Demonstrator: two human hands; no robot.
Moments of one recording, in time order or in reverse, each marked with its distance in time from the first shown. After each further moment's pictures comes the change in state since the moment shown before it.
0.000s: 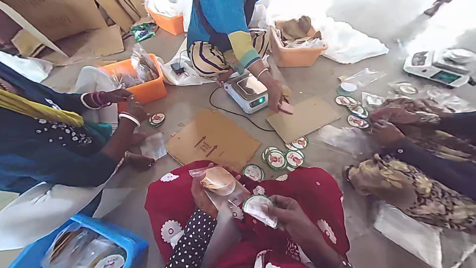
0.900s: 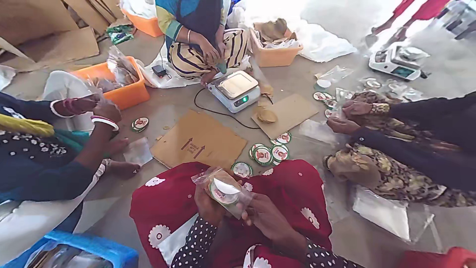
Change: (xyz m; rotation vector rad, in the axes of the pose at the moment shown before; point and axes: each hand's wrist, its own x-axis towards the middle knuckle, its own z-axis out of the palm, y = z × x) left_hand -0.017 -0.032 0.001 0.111 -0.206 0.051; right_hand -0.001 0.001 0.036 0.331 -0.030 0.196
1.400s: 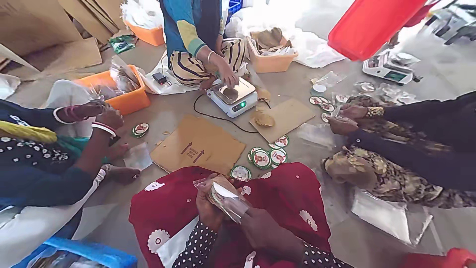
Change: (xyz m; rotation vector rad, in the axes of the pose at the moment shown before) left_hand -0.003 -0.010 -0.010 -0.039 0.103 -0.120; right_hand -0.009 0.016 -0.018 -1.567 -0.181 -0.912
